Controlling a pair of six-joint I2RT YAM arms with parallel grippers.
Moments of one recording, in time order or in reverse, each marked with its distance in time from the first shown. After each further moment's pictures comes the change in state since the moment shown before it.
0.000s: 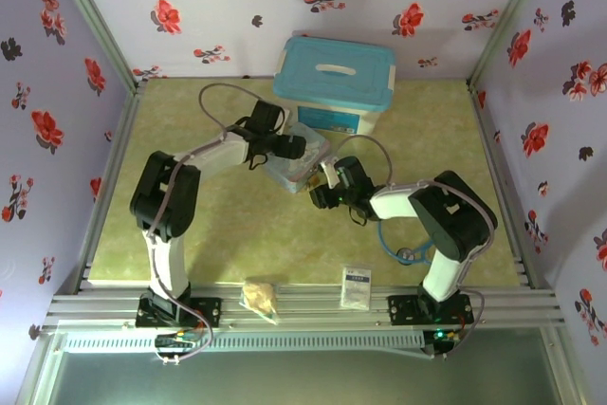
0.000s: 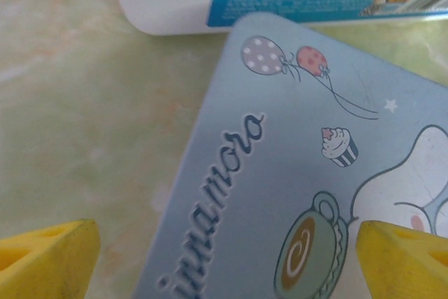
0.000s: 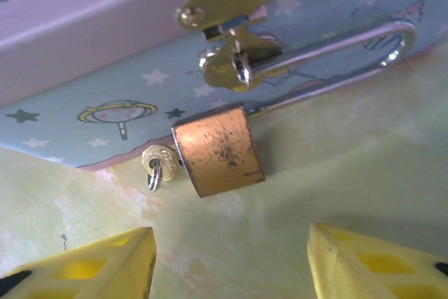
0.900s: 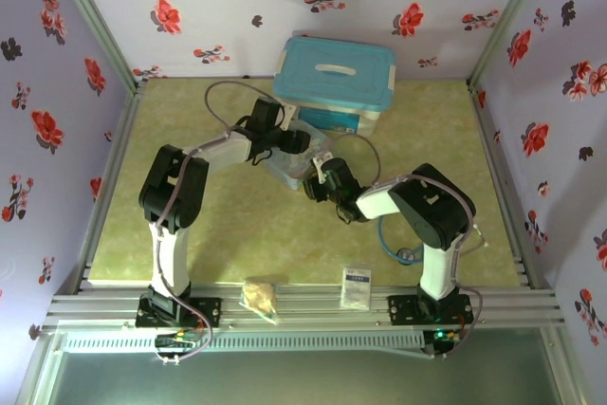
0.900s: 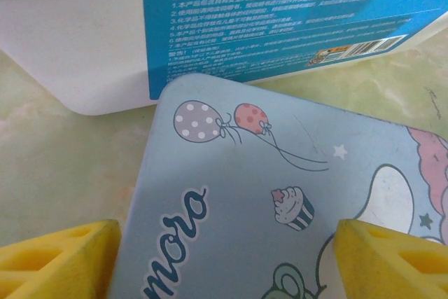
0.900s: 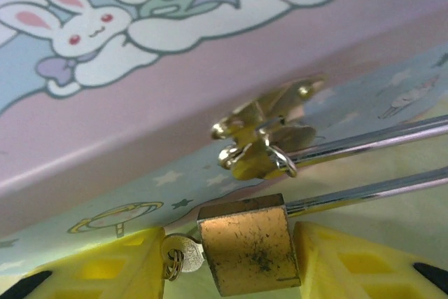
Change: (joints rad) left arm 0.018 0.077 0.017 0.181 0.125 0.098; right arm 0.047 0.130 0.051 0.188 0.198 0.091
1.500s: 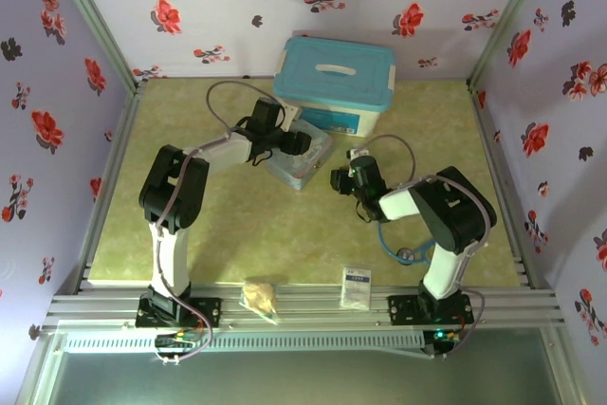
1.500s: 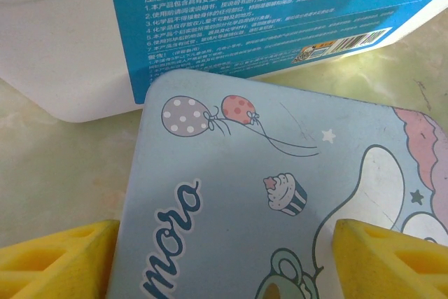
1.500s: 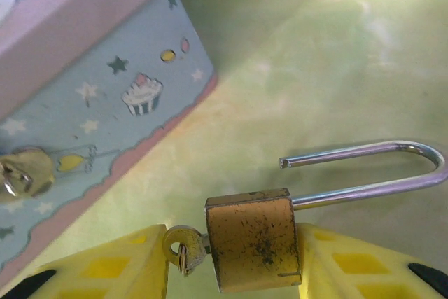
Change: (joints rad) left arm -0.002 0.000 -0.008 0.013 0.018 0.029; right arm -0.164 -0.113 -0.134 0.026 -0.002 0.192
